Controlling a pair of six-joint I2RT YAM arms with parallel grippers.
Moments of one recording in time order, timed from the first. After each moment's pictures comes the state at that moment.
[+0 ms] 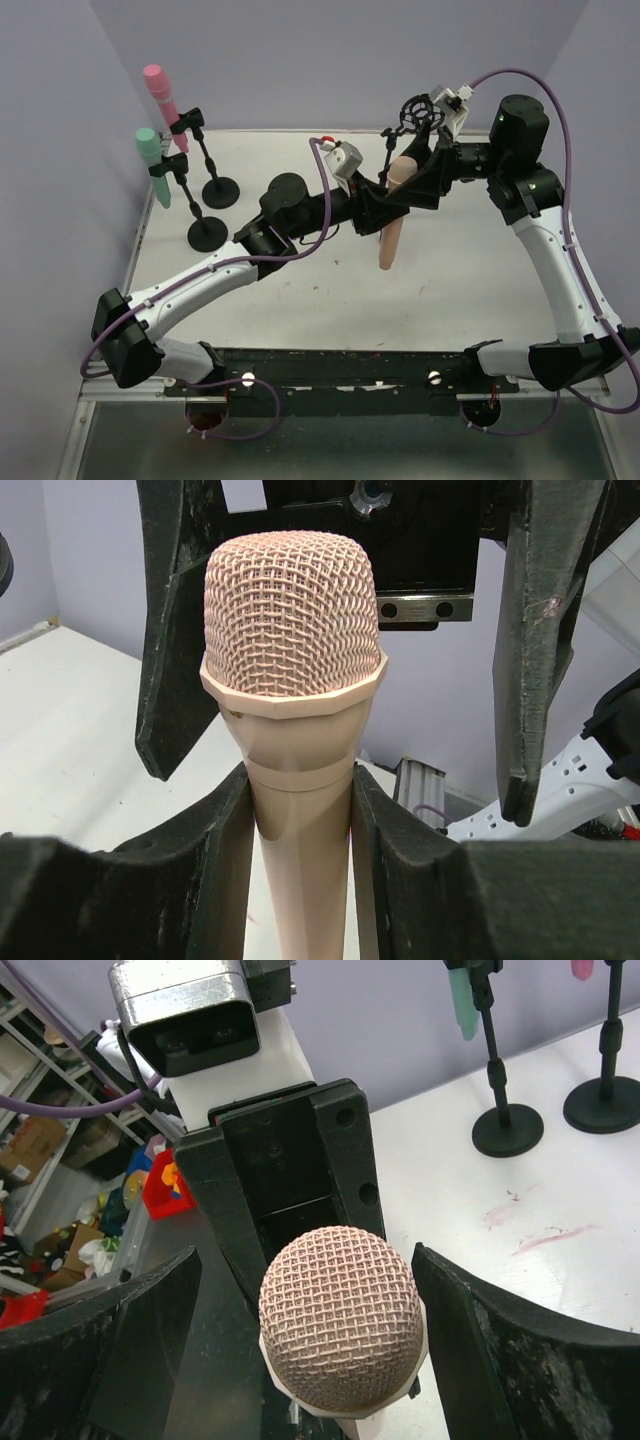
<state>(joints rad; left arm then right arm) -0.89 1.34 1.20 0.34 0.38 -0.40 0.27 1.31 1.58 -0.39 -1.28 0.31</state>
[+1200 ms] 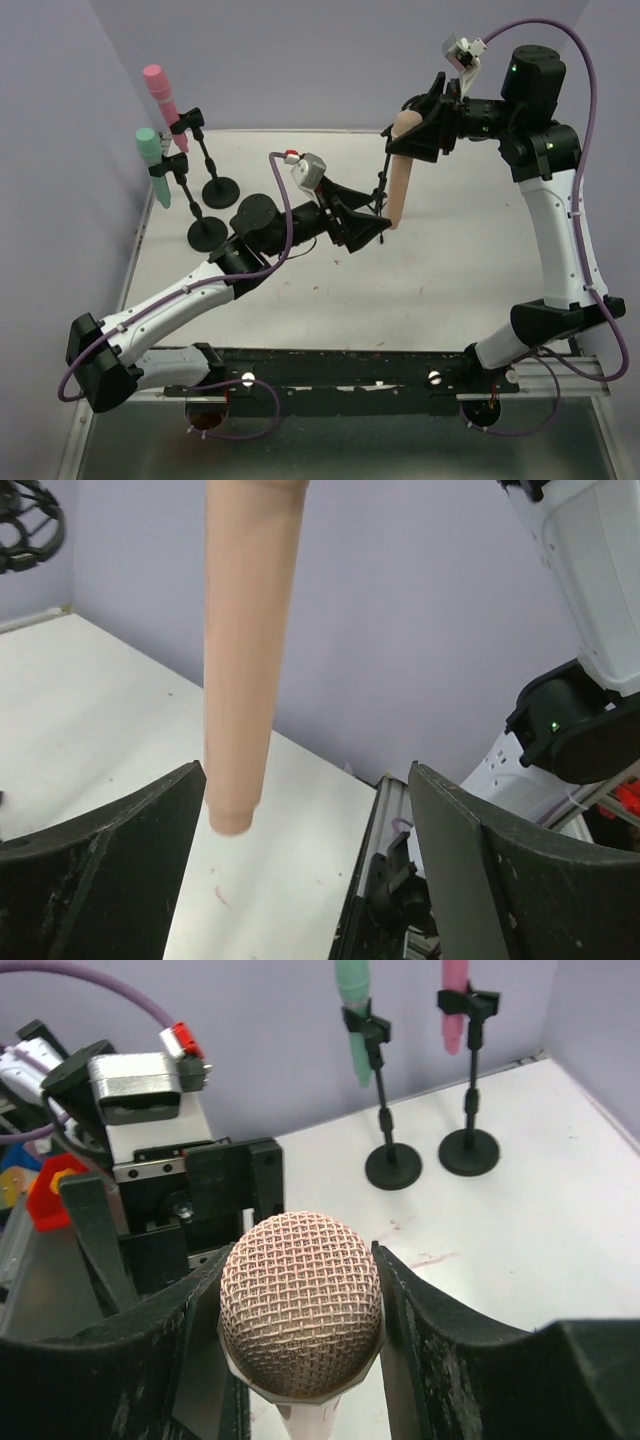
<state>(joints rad) -0.87 1.19 1.03 0.41 0.32 -0.53 0.24 1.53 2.02 -0.67 -1.19 0.05</state>
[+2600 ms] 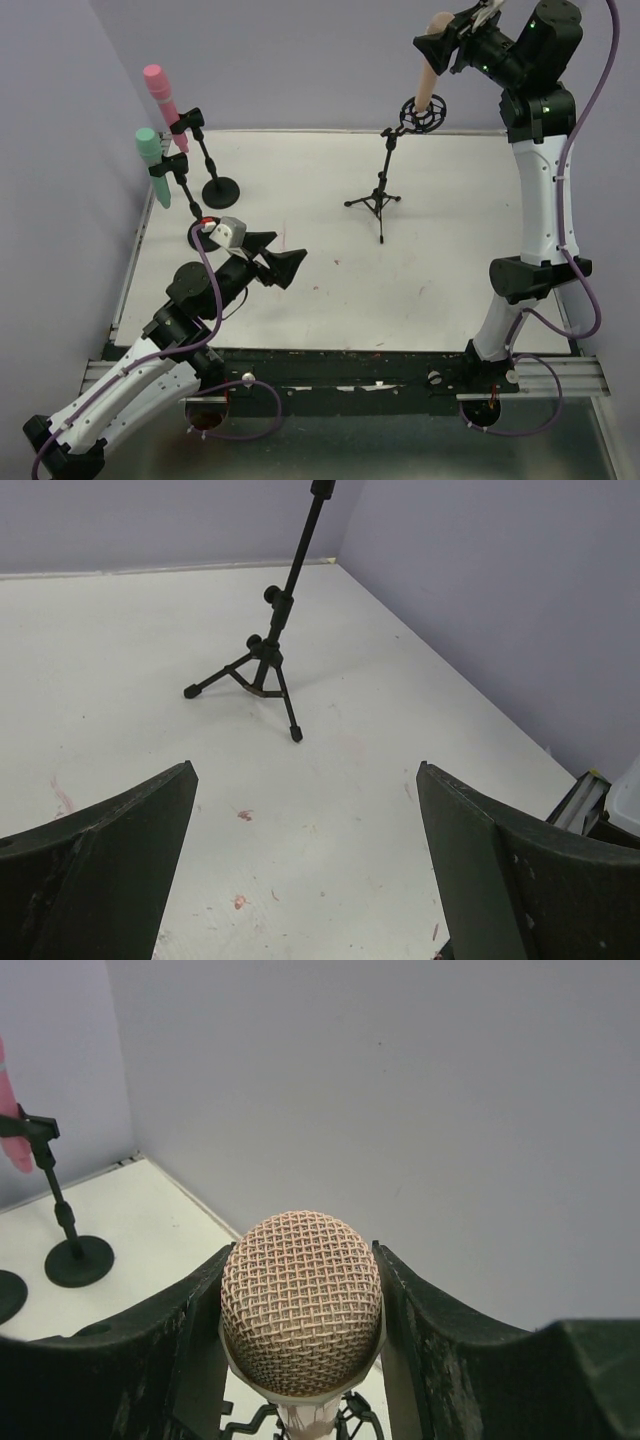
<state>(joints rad) -0.73 0.51 0.55 0.04 -0.03 -0.35 0.16 1.86 2.53 -0.52 -0.55 -0.18</state>
